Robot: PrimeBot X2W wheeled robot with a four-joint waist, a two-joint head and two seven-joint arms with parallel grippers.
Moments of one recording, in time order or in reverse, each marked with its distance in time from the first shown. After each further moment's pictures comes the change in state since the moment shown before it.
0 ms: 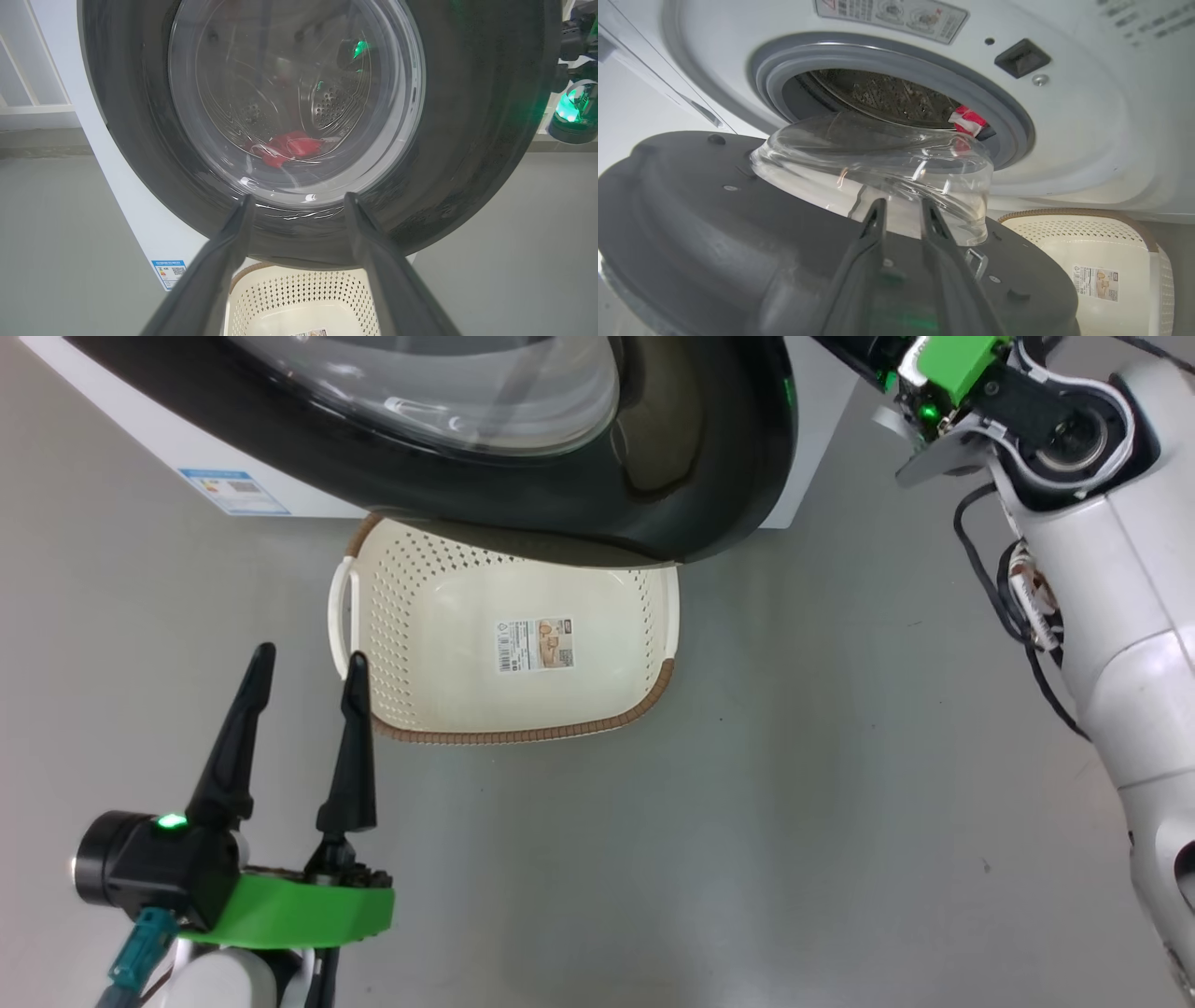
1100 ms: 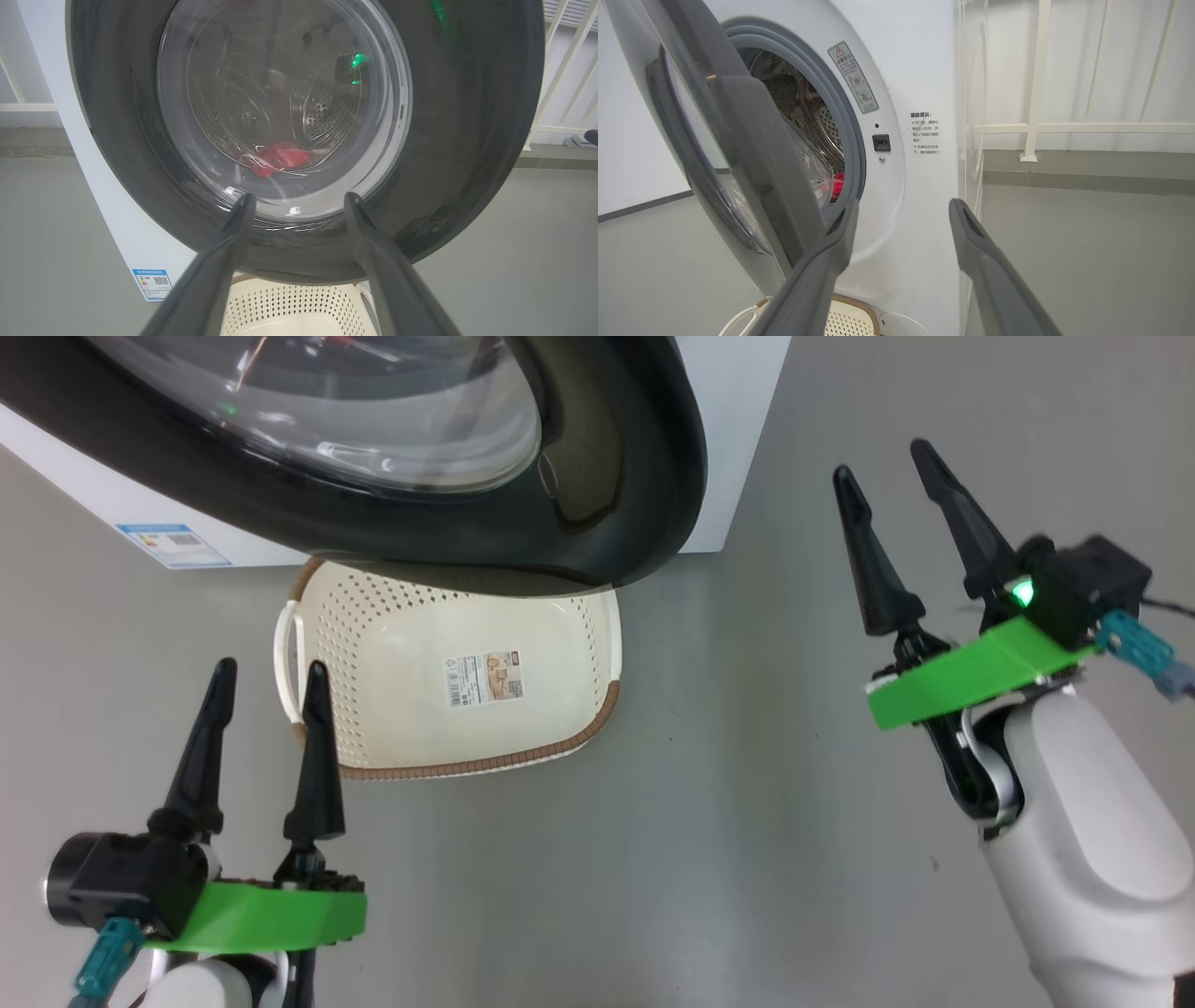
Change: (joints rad) left arm 0.021 0.000 0.058 0.010 -0.027 0.000 0.000; right arm 0.573 0.000 -0.119 -0.379 -1.112 0.000 -0.845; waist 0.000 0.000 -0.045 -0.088
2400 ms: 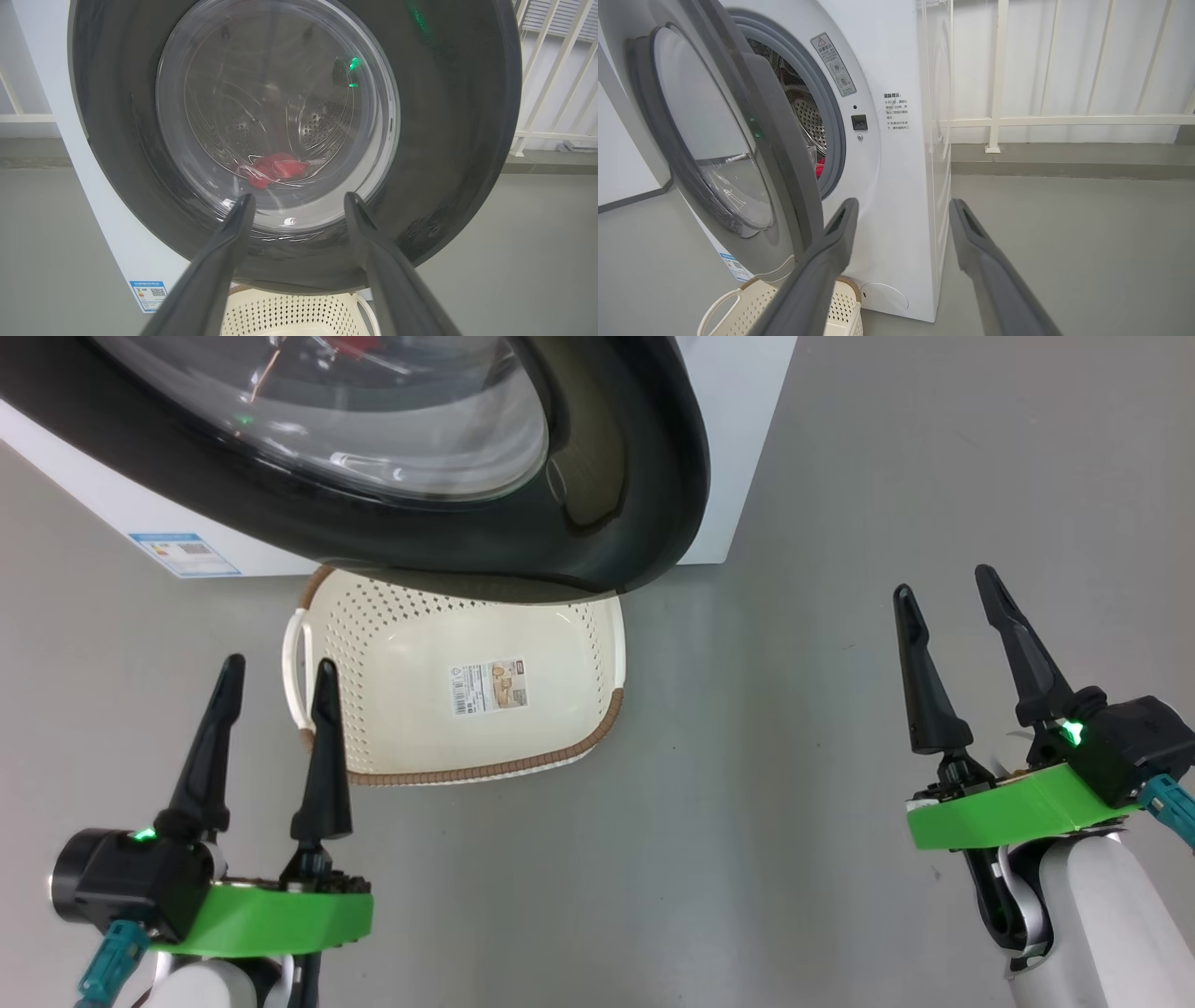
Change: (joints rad) left arm 0.002 0.000 -0.015 -0.020 0.002 -0.002 0.000; right arm 0.349 0.087 -0.197 -0.277 -0.182 0.001 0.000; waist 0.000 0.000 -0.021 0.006
